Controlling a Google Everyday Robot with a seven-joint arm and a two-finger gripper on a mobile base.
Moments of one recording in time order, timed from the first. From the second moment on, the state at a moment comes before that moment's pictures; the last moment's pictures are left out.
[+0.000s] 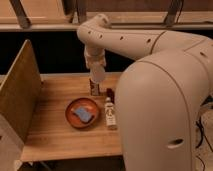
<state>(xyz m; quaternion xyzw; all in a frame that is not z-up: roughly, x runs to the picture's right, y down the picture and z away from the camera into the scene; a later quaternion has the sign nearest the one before) -0.058 -0.129 0.766 -0.07 -0.15 -0.75 0.64</state>
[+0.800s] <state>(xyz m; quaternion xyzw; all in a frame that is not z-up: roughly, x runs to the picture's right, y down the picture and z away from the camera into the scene) -0.068 -0.111 0.818 -0.04 -0.19 -0.74 0.64</state>
